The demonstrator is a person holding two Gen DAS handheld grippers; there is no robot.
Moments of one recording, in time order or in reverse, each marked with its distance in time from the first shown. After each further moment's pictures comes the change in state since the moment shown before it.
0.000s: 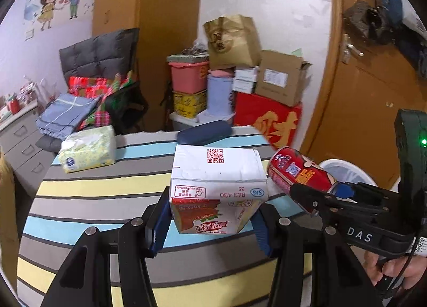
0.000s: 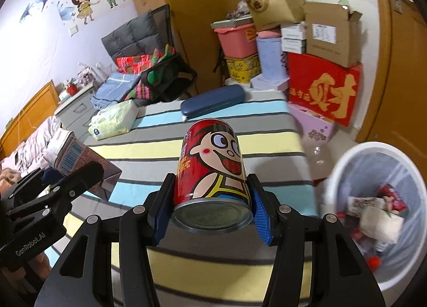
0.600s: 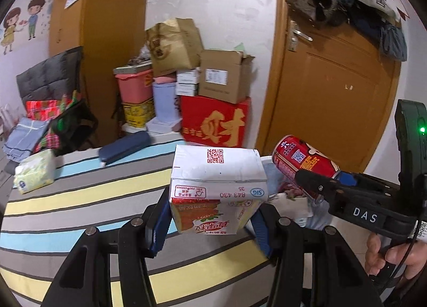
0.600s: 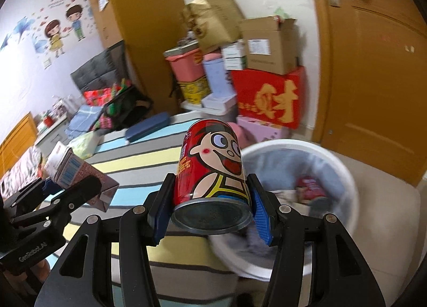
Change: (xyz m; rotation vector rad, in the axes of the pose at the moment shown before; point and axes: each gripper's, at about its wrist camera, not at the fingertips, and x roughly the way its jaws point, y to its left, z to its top) left arm 0.002 -0.146 0.005 0.115 -0.004 -0.156; right arm -0.066 -0.094 -0.016 0.124 -0.108 -0.159
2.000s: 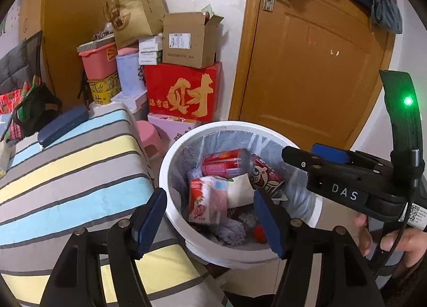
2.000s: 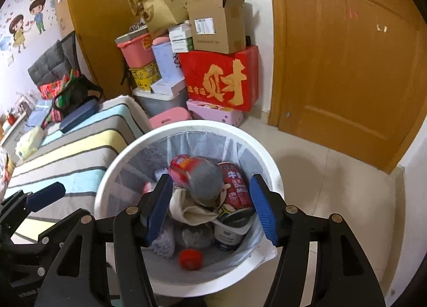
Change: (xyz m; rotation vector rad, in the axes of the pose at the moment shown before) left arm 0.088 -0.084 -0.020 0.037 0.149 -0.077; right arm 0.012 -0.084 -0.010 0.025 0.074 -0.147
